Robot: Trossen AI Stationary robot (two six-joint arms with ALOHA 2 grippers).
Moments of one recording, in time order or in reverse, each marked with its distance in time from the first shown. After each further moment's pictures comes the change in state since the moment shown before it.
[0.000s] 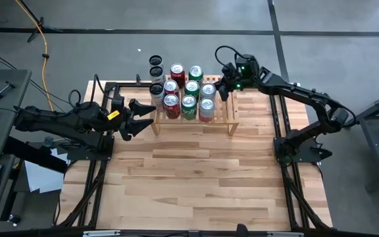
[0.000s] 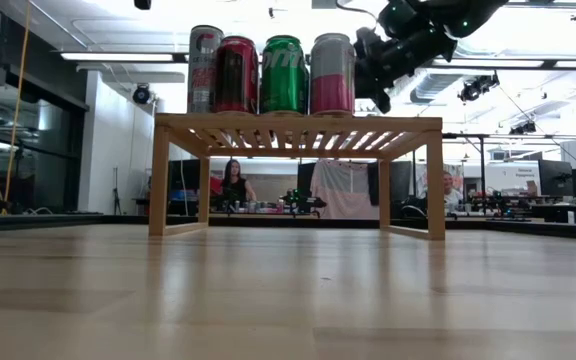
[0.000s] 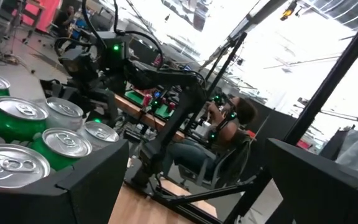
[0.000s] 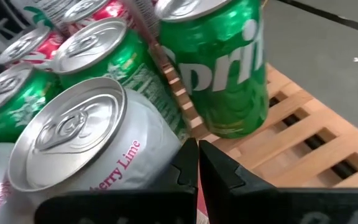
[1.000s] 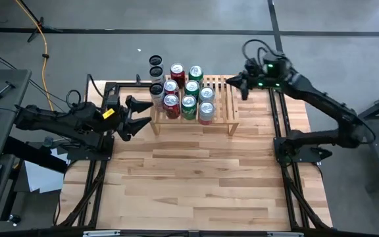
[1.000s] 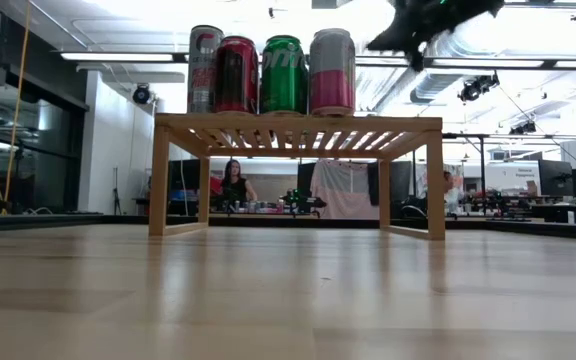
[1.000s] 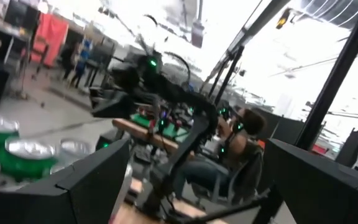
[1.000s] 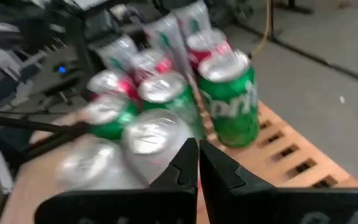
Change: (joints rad) left arm -0.034 0.000 0.000 0.077 -0.063 0.136; right arm -0.047 -0.282 0.000 -0.160 -0.031 -0.026
